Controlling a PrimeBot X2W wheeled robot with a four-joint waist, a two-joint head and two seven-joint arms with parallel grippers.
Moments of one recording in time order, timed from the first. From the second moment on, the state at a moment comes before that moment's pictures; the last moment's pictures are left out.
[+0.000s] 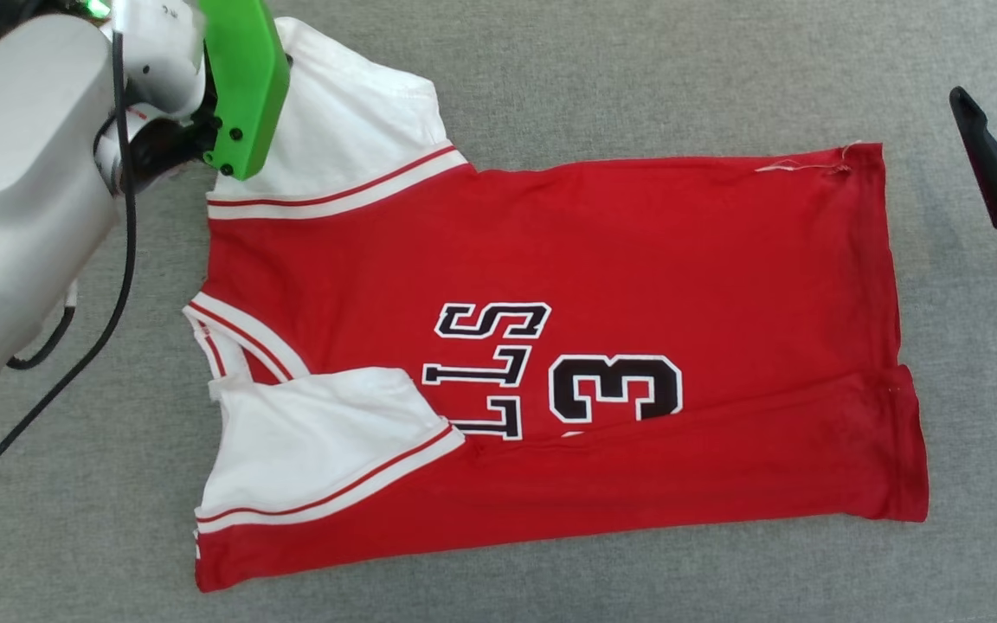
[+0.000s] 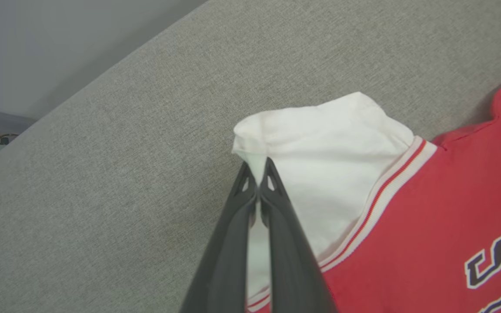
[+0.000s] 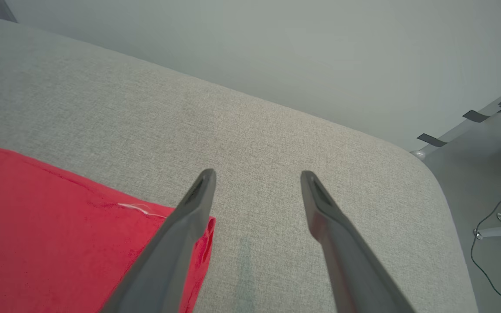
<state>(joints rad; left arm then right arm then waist) -1.41 0.60 -1.27 0.60 -1.15 -0.13 0.51 -0.52 -0.51 0.10 -0.04 0.36 0.13 0.34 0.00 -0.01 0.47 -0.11</state>
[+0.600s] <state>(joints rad) -1.31 0.57 -1.28 0.53 -1.11 -0.13 0.22 -0.77 -0.68 0.34 0.23 0.68 0.13 1.00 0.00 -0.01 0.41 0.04</state>
